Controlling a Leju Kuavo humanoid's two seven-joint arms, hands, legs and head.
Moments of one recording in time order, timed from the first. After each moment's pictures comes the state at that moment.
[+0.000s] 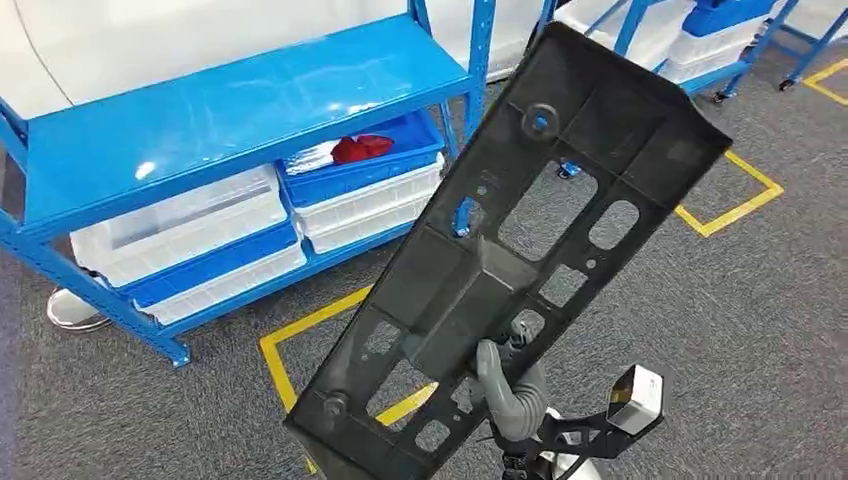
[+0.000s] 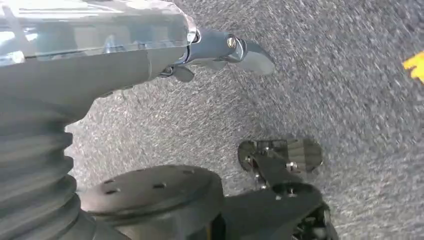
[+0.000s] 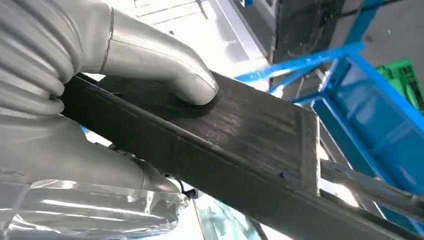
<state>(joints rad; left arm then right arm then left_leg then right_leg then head) -0.13 -0.05 -1.26 -0.14 1.24 0.30 -0.19 0.05 0.04 0.45 -1.85 -0.30 0.29 -0.52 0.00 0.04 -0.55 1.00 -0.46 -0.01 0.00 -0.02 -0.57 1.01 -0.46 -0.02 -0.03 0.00</state>
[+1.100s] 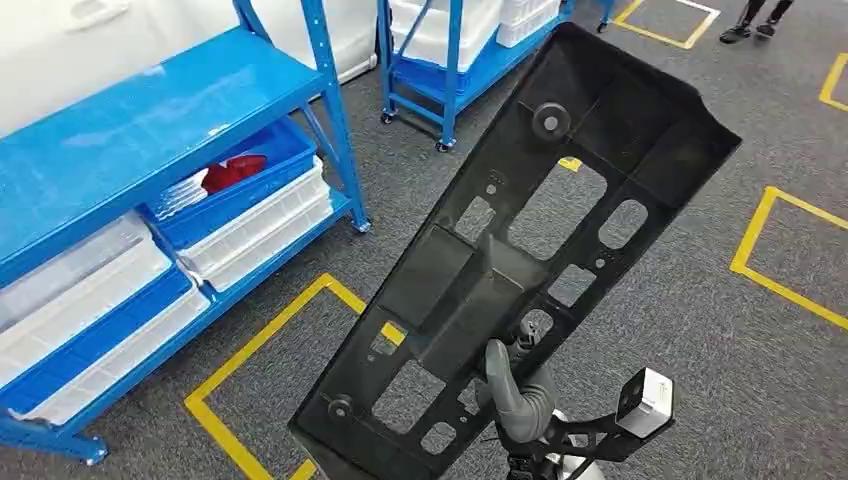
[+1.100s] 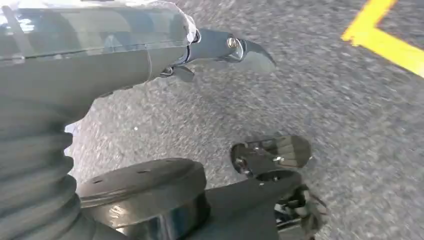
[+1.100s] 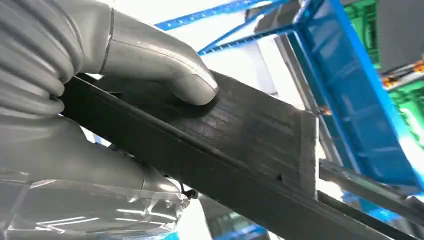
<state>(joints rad) -0.13 -0.05 -1.27 -0.14 1.24 0.30 -0.18 0.06 0.04 0.44 -1.87 -0.31 0.29 -0.53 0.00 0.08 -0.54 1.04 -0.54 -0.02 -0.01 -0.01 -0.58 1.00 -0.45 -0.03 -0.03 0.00</state>
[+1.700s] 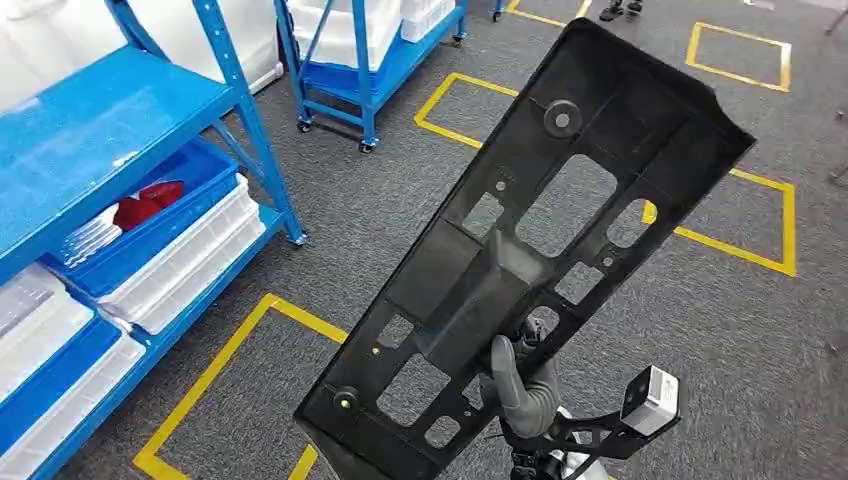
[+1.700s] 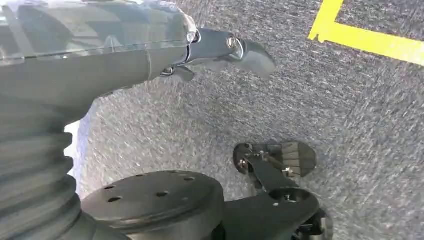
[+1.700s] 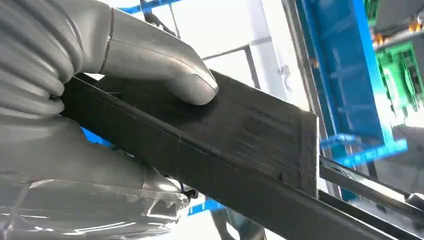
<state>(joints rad) -0.12 -0.05 -1.27 -0.14 1.24 0.30 -0.19 0.06 0.04 0.41 -1.86 -0.32 0.29 -0.52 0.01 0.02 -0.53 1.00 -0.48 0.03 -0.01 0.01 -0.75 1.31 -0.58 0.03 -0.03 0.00</state>
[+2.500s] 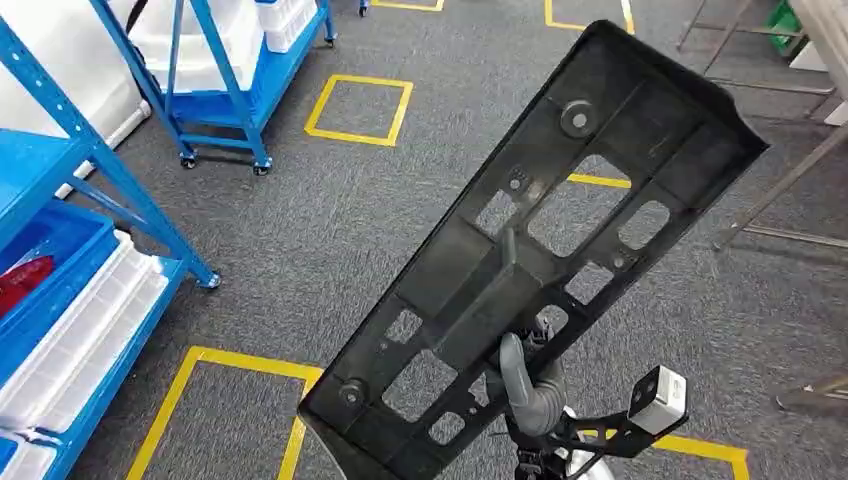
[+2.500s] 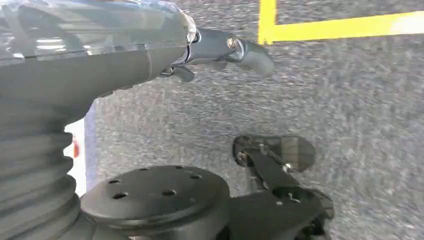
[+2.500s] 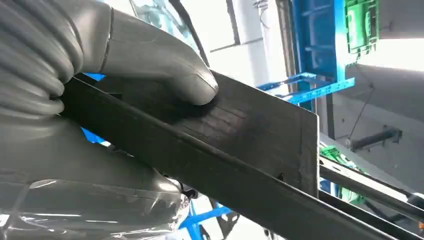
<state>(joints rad) -0.13 -0.05 -1.28 -0.14 1.24 0.30 -0.18 0.07 0.06 0.38 -1.87 -0.32 0.31 -0.52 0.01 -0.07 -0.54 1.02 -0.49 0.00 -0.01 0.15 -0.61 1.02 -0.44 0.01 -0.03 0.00</state>
